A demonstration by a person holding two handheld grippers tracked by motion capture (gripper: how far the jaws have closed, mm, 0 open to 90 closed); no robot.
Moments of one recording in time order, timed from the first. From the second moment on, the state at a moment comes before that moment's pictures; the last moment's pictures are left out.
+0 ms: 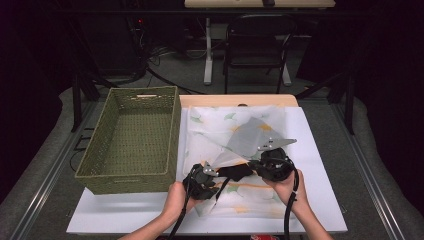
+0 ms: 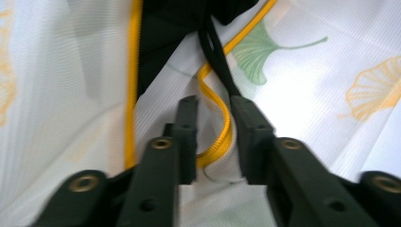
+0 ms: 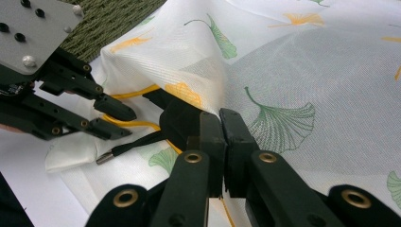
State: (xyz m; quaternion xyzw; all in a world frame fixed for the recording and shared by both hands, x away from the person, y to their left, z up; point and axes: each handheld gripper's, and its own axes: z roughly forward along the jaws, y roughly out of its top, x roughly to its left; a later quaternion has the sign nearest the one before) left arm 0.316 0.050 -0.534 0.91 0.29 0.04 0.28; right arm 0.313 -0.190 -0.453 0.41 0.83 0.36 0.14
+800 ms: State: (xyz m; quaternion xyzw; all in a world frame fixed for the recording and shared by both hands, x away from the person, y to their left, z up) left arm 0.293 0.074 -0.534 0.94 0.24 0.03 0.26; right arm 0.312 -0.190 -0.454 0.40 0.83 0.36 0.14
